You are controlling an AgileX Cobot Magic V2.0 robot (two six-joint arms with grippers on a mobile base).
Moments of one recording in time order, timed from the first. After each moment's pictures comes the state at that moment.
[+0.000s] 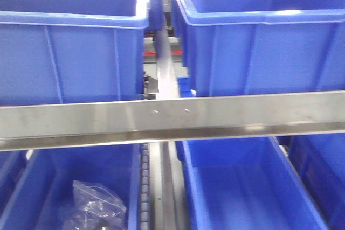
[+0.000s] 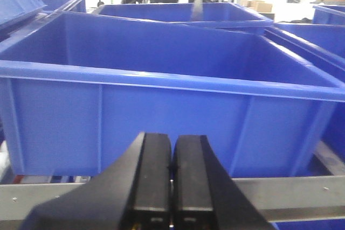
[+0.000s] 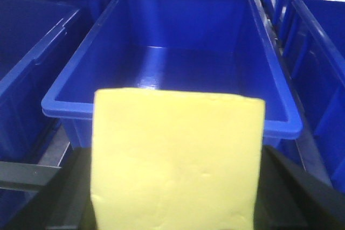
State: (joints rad) left arm -0.06 -0.01 0.01 0.10 -0.01 -0.20; right arm 0.17 0.50 -0.56 0.01 0.26 -0.01
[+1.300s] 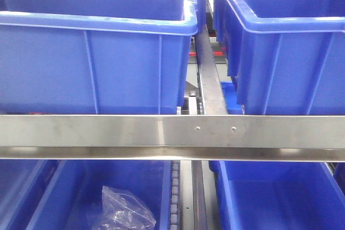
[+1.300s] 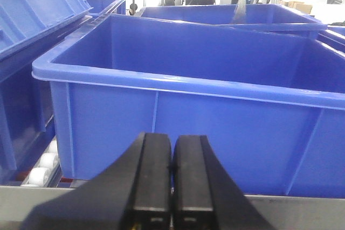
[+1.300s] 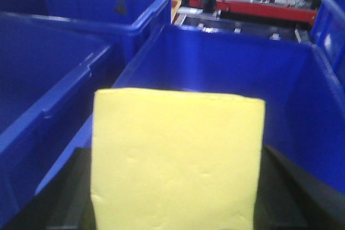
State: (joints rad) left arm -0.06 -0.01 0.01 0.10 -0.01 -0.20; right arm 0.17 0.81 -0.56 -0.04 -0.11 -0.01
